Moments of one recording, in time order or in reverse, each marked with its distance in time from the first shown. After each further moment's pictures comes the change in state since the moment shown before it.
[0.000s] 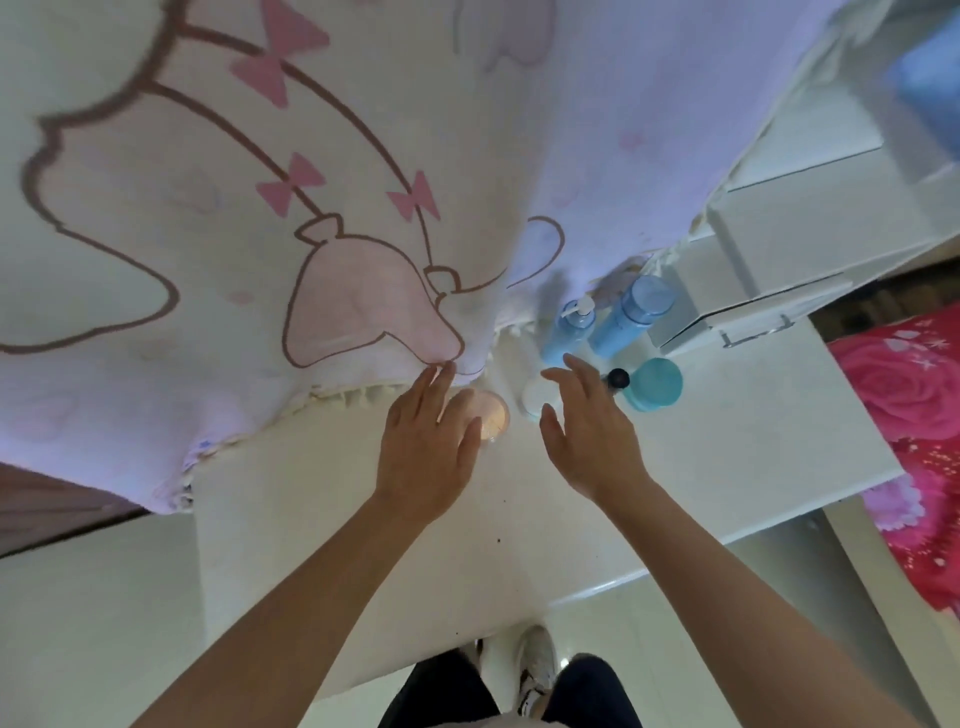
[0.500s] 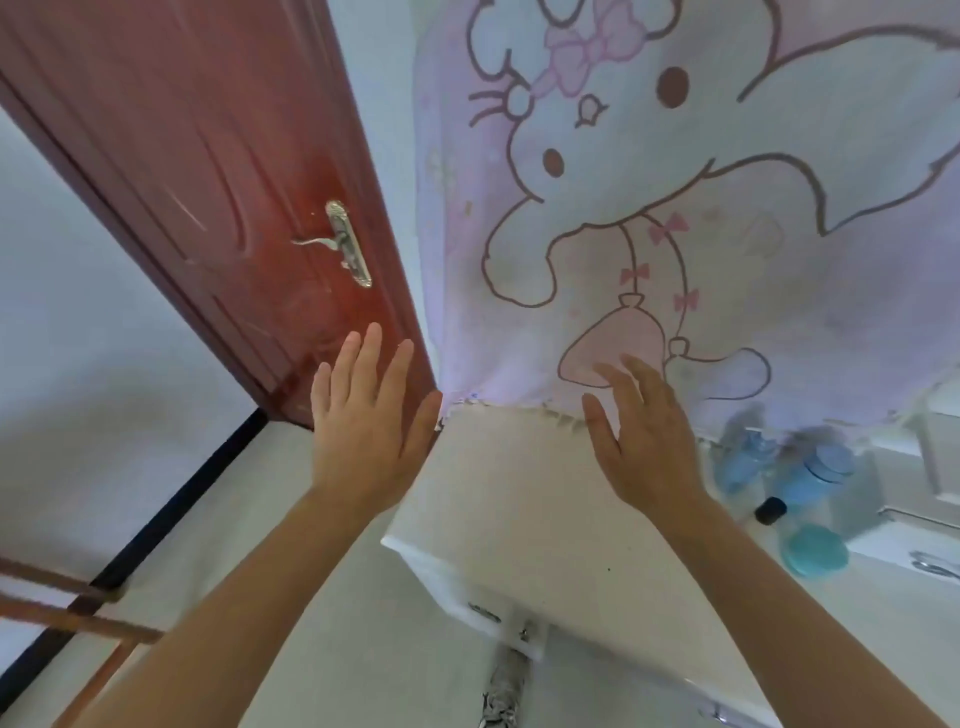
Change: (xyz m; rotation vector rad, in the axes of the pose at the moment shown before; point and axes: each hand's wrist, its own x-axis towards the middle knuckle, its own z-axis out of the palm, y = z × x) left_hand -0.222 0.077 -0.269 0.483 0.431 -0.727; right_hand -0.085 -0.142 -0.093 0.164 0.137 -0.756
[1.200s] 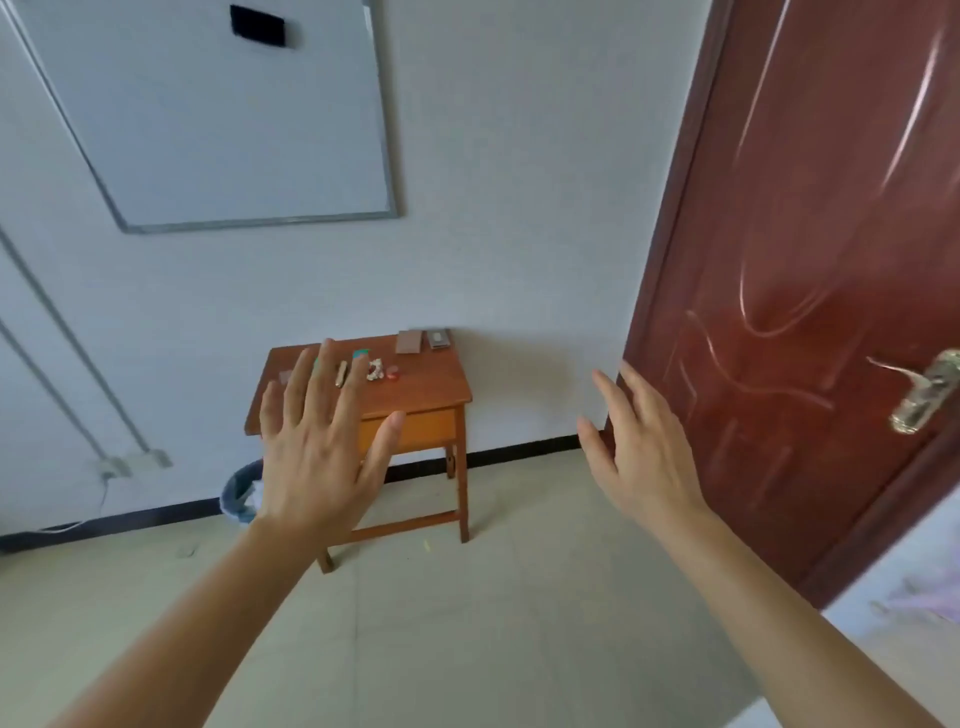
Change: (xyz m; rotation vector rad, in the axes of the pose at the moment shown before) left_hand -0.407 -0.337 -0.342 0.441 0.207 -0.890; right_hand -0.136 -0.555 0.123 0.314 -0.181 -0.905
